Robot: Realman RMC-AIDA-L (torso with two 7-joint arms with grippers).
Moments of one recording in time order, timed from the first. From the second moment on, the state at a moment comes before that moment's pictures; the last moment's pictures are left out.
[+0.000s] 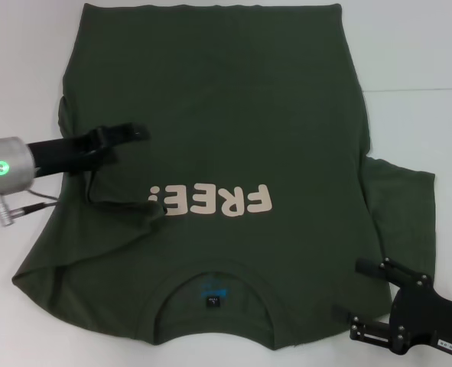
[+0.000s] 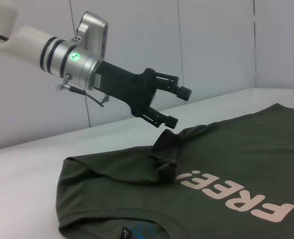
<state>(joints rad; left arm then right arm) -0.68 -2.09 0.61 0.64 2.13 1.10 -2.36 0.29 2.09 -0.57 -0.33 -1.90 -1.53 0.75</state>
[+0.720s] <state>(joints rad) -0.63 -2.08 0.61 0.67 2.25 1.06 -2.36 0.29 2.09 -0.57 -0.33 -1.90 -1.53 0.75</state>
